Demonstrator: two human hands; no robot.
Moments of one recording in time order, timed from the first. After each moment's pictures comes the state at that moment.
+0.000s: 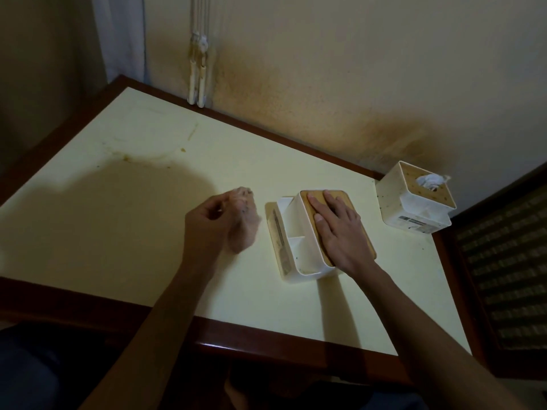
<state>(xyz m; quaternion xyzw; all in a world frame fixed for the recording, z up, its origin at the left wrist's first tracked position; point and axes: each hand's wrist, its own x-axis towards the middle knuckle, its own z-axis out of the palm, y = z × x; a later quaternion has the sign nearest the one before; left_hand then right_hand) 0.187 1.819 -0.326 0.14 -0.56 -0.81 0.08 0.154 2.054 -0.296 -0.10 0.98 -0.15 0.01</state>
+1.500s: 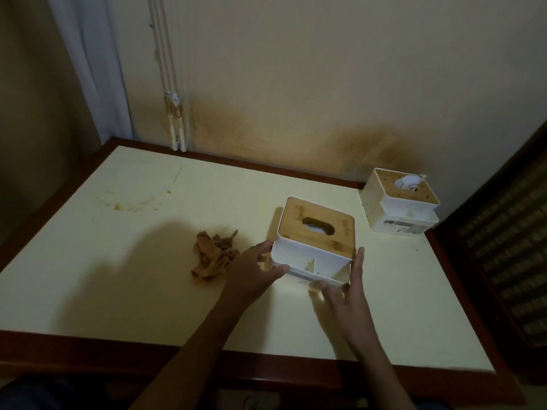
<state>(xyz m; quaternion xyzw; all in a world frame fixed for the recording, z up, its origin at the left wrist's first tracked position) 0.186 1.894 -0.336 -0.03 -0.85 -0.53 -0.03 0.245 2.082 -0.326 0.09 0.85 -0.51 -0.05</state>
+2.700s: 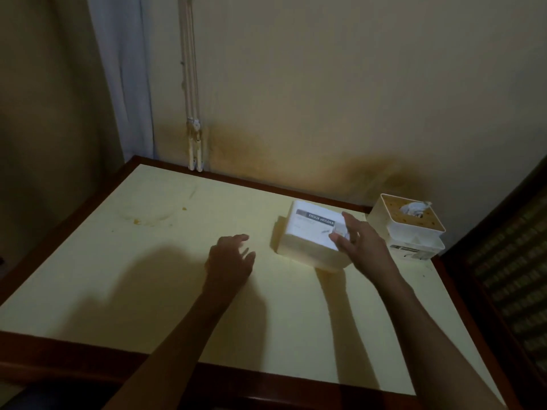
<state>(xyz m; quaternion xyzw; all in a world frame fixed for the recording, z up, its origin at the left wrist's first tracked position) 0.159 1.850 -0.315 0.07 -0.90 -0.42 0.06 0.138 2.101 -0.246 0.00 0.96 -0.26 -0.05</state>
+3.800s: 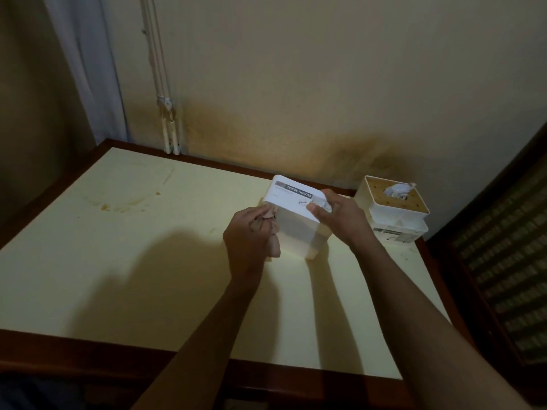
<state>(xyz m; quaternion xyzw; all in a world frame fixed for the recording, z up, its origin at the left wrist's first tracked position) 0.157 1.942 -0.291 0.10 -0.75 -0.62 0.23 0.107 2.110 -0.240 0.01 0.96 -0.29 -0.03</state>
